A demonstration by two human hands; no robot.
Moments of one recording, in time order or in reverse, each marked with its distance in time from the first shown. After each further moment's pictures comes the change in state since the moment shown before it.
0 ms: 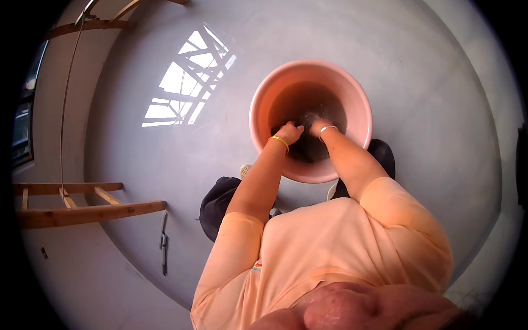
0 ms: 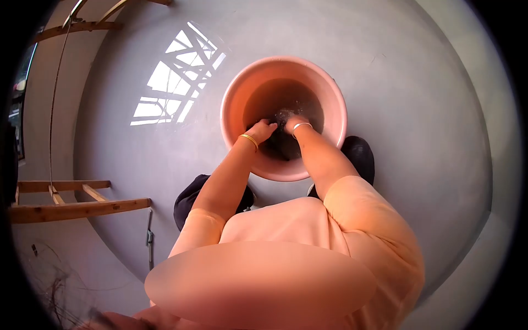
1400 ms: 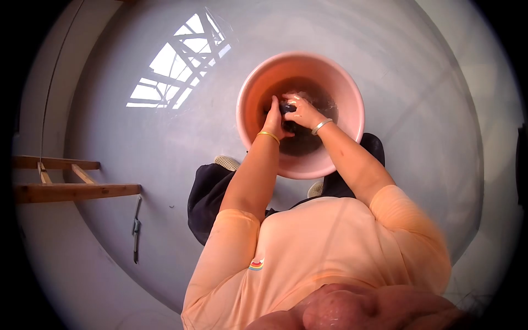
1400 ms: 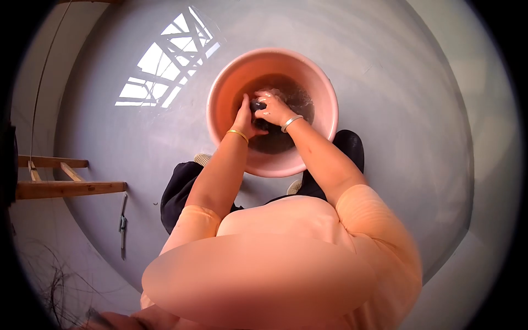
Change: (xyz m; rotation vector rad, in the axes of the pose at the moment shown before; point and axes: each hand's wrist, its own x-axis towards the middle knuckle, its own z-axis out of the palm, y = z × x) left_hand -0.041 0.028 -0.006 -1.756 -0.030 0.022; right_hand -0.027 -0.034 -0.056 0.648 0.389 -0.460
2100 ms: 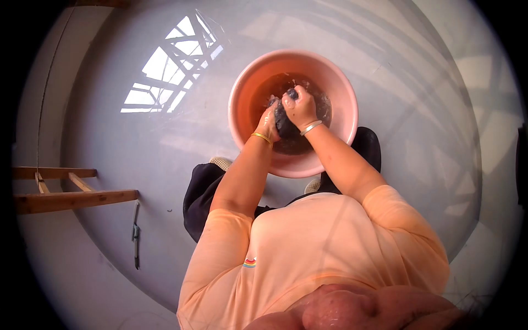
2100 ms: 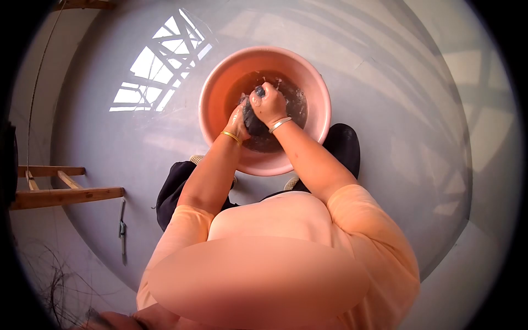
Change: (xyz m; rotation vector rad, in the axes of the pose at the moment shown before) left_hand 0.022 -0.019 -0.003 -0.302 -0.263 0.093; right_hand -0.012 -0.059 -0.007 -0.139 0.635 0.050
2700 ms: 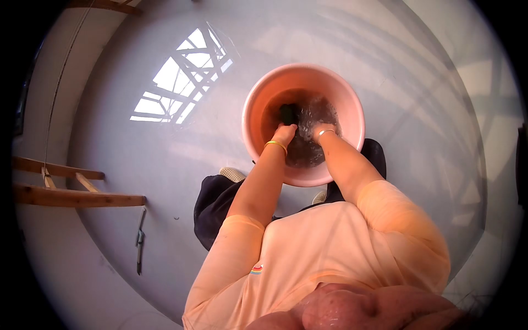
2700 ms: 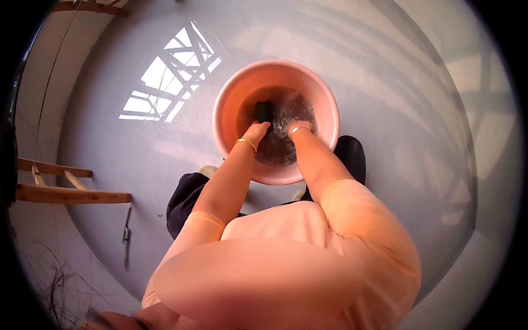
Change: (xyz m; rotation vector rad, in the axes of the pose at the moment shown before) left_hand 0.071 -0.015 -0.075 1.109 0.456 0.120; right_hand -0.002 0.101 0.006 -0.888 -1.068 0.423
